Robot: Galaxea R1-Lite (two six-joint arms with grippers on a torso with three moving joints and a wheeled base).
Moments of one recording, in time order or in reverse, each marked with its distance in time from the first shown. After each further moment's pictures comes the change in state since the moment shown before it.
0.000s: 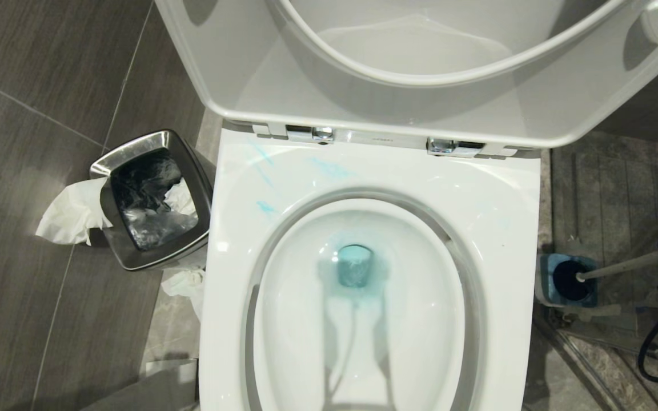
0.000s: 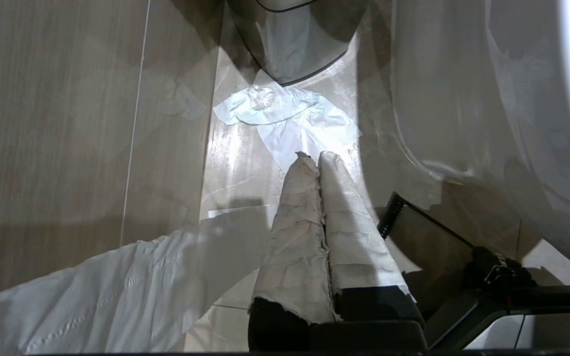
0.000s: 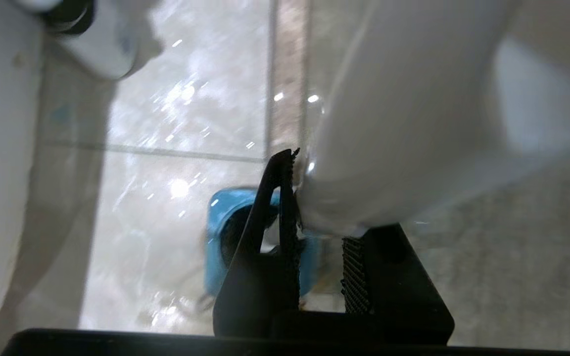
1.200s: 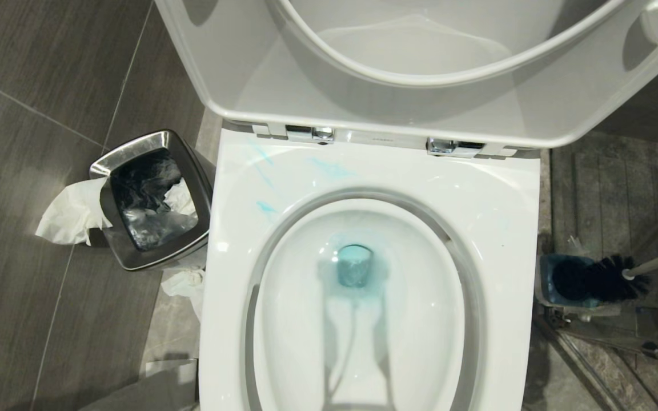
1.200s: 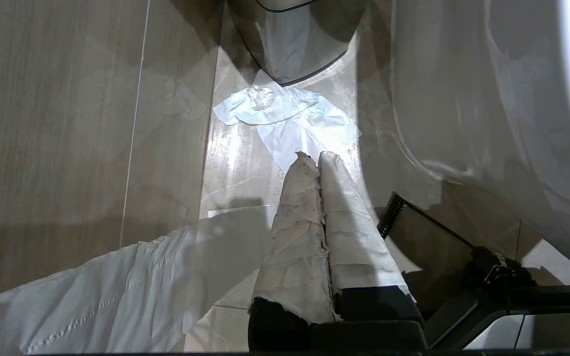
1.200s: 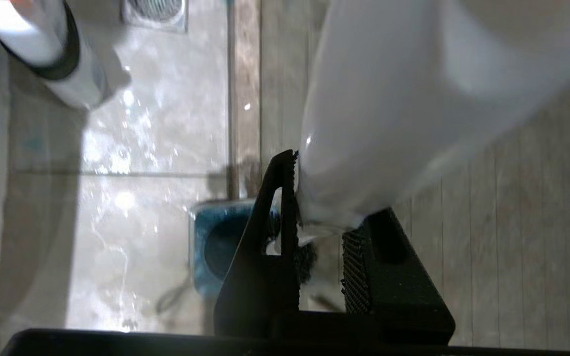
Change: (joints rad) left arm 0.000 0.000 0.000 0.000 0.000 0.000; right arm 0.188 -0.397 -0.160 0.528 -0.317 -0.060
